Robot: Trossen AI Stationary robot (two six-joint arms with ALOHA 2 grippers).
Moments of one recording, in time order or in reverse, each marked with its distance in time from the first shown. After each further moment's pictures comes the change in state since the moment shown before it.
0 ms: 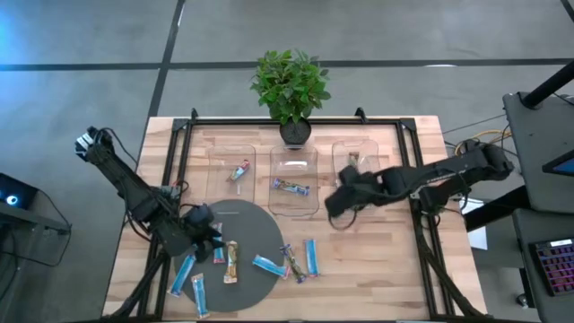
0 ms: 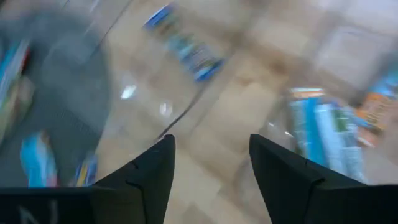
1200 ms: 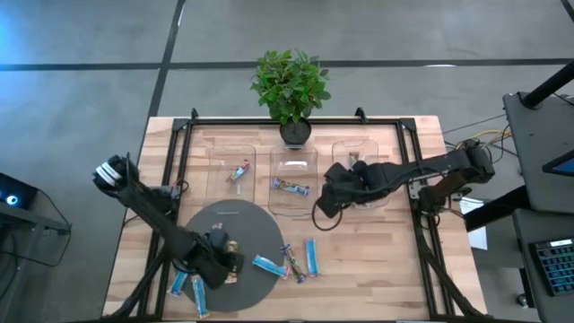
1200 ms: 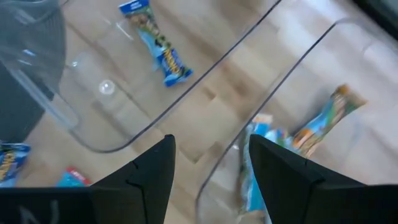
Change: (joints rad) left arm 0.015 0.597 0.164 0.036 0.198 -0.803; right arm -0.046 0.175 0.248 -0.266 0.063 -0.225
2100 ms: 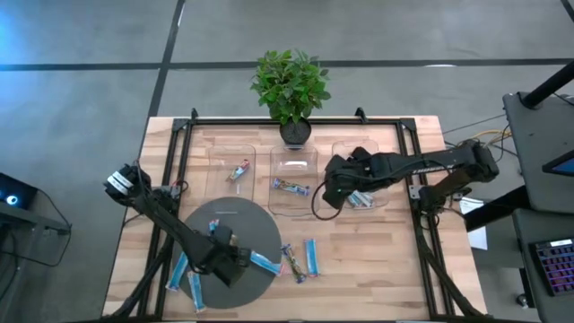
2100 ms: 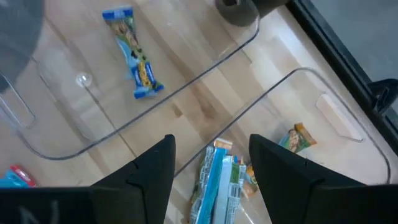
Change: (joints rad) left arm 0.083 0.134 0.175 -0.266 0.044 -0.026; right arm -0.079 -0.048 -0.008 0.004 0.039 -0.268
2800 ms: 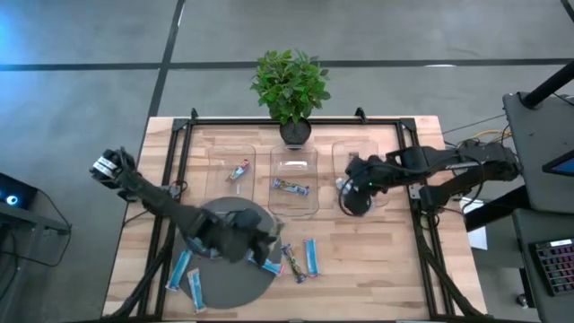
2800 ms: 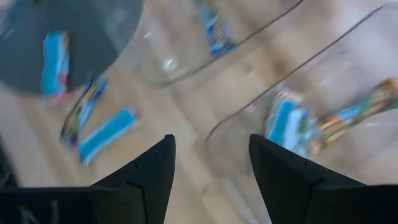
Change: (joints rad) left arm 0.164 -0.213 -0.009 0.565 -0.330 0.941; right arm 0.030 -0.237 -0.090 0.009 -0.338 0.063
